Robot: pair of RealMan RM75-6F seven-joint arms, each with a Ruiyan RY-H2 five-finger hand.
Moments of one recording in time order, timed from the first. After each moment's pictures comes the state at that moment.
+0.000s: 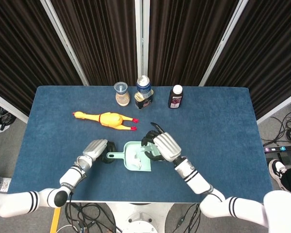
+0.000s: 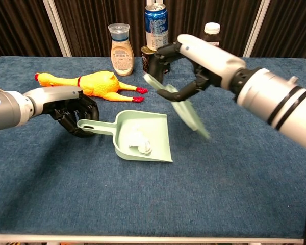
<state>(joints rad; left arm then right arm) -0.76 -1.55 -0.13 -1.50 0.88 0.75 0.07 0.74 -1.69 0.17 -1.37 -1.49 1.07 0.12</state>
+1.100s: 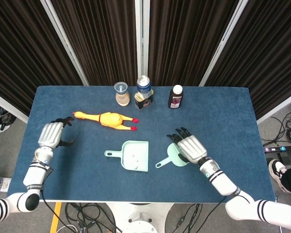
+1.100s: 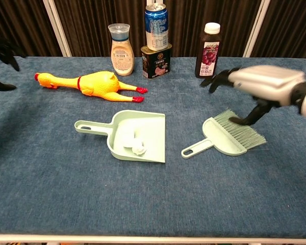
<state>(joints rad) -0.58 -1.35 -0.13 -1.49 0.98 1.08 0.12 0.68 -1.43 0.07 -1.50 -1.32 0.95 -0.25</state>
